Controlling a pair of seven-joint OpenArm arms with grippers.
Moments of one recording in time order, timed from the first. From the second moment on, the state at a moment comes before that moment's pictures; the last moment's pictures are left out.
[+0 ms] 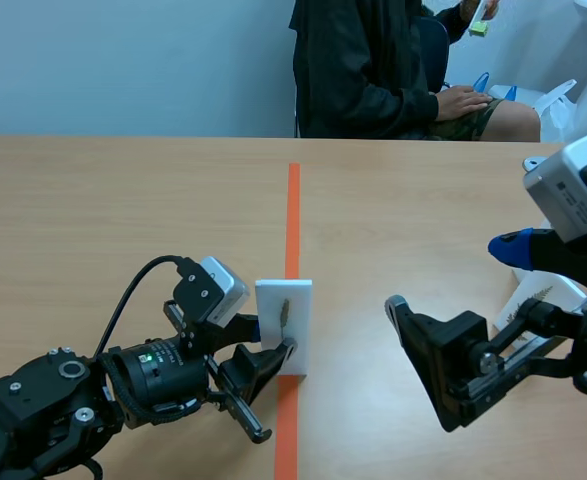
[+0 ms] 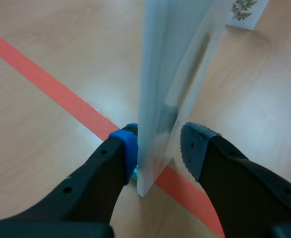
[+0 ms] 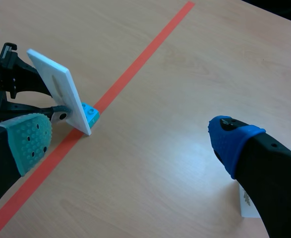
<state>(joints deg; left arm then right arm) 0.4 -19.9 33.9 68.2 -7.6 -24.1 -15.2 -39.9 23.0 4.7 122.6 13.1 22.3 -11.1</state>
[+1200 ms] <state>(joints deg) 3.3 -29.1 10.1 83.4 -17.2 -20.6 -4.1 -39.9 23.0 4.7 122.6 13.1 22.3 -11.1</state>
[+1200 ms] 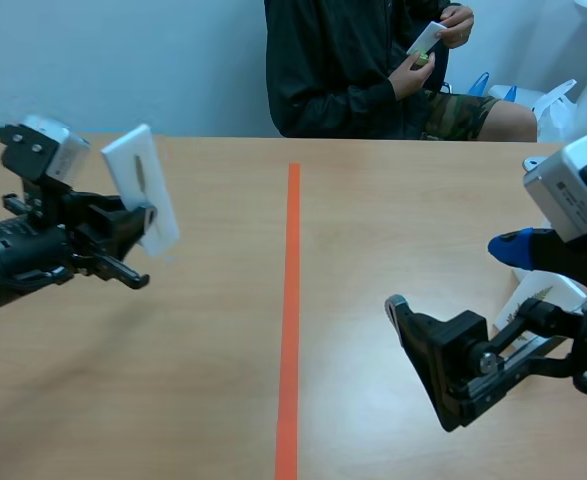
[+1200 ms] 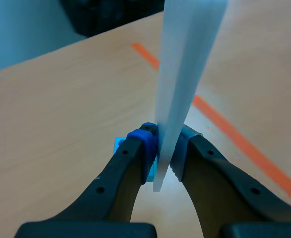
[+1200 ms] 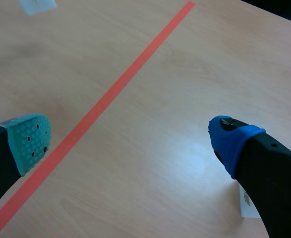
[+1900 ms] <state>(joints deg) -3.8 -33.2 5.3 54.4 -29.8 -12.8 -11.5 -39.9 22.8 4.7 122.6 13.1 22.3 -11.1</state>
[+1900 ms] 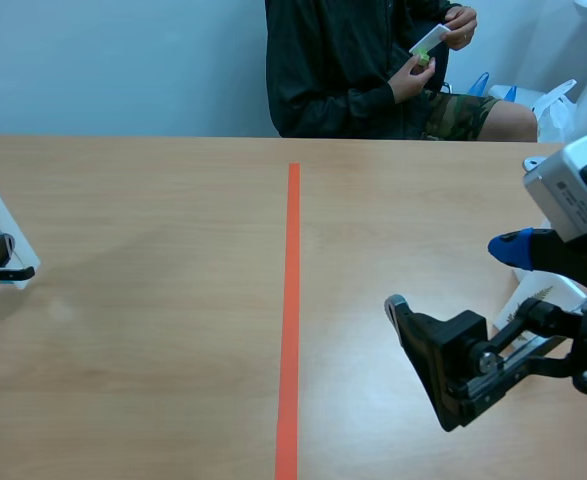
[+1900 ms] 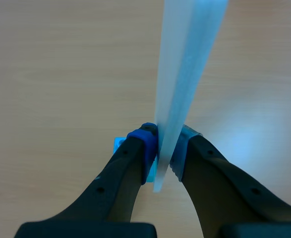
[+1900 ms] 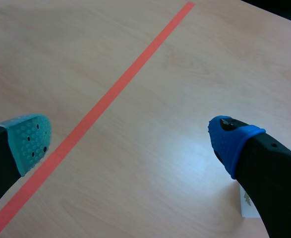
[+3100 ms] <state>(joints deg) -5.3 -32.6 5.3 44.4 -32.0 -13.5 -17.3 -39.9 22.8 4.7 122.6 13.1 22.3 -11.1</state>
